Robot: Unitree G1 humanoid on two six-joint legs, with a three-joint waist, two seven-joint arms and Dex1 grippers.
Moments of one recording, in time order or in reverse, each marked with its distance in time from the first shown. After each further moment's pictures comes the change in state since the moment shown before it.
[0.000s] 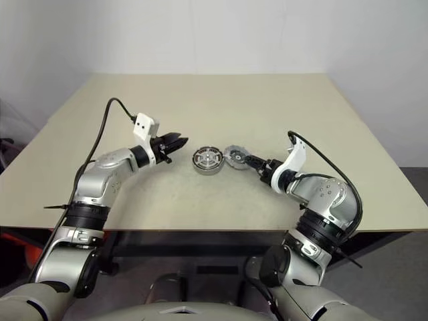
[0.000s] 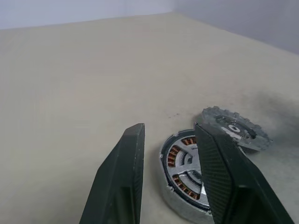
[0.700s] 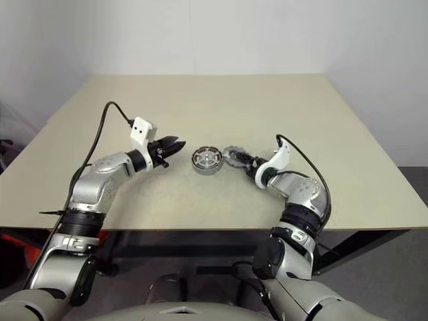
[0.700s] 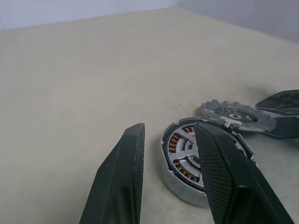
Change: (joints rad) left arm 0.070 0.031 0.001 -0.094 0.004 0.019 0.028; right arm -0.058 0.036 0.047 0.439 0.136 -0.416 -0.083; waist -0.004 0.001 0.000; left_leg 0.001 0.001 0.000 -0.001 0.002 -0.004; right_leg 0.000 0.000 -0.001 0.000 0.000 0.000
